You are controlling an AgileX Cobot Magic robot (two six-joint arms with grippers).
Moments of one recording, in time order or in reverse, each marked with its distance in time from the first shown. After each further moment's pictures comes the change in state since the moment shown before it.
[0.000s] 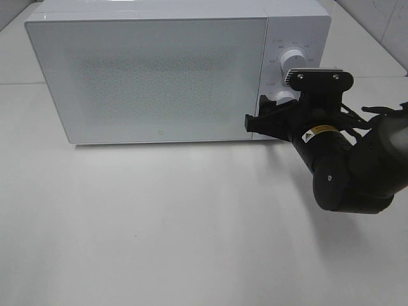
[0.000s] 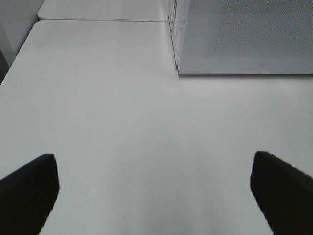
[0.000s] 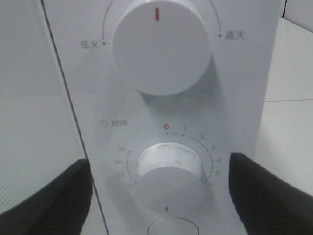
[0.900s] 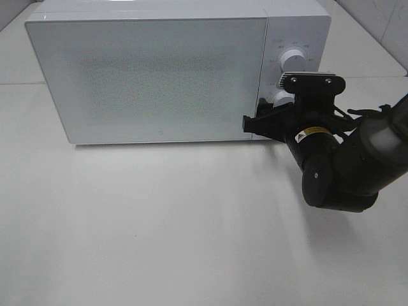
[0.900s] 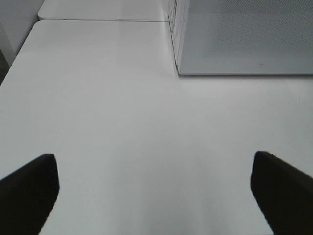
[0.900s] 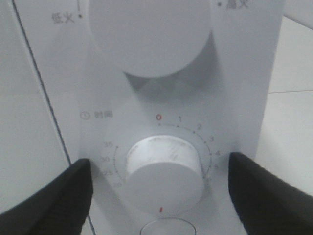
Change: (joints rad) left arm 0.000 0.000 0.000 0.000 0.000 0.000; right arm 0.002 0.056 -0.056 0.054 -0.001 -0.014
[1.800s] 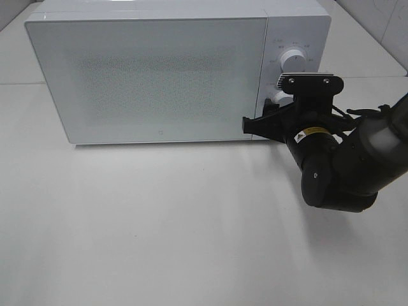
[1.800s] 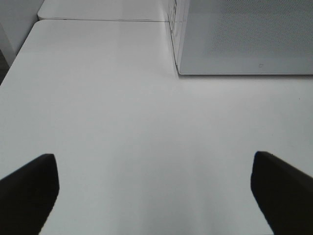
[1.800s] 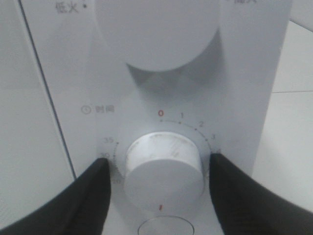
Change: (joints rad) left arm 0.000 0.000 0.000 0.000 0.000 0.000; right arm 0.003 0.001 -0.002 0.006 0.006 -0.025
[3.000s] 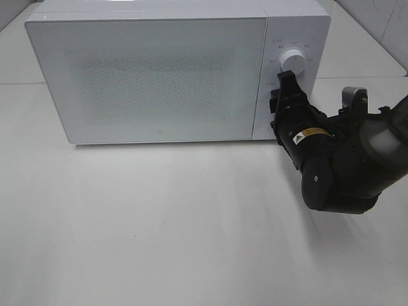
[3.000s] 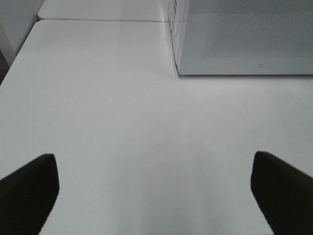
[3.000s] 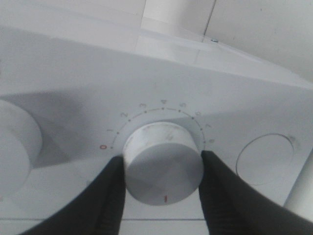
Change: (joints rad) left arm 0.000 0.000 0.000 0.000 0.000 0.000; right arm 0.003 0.000 0.007 -0.029 -0.023 1.373
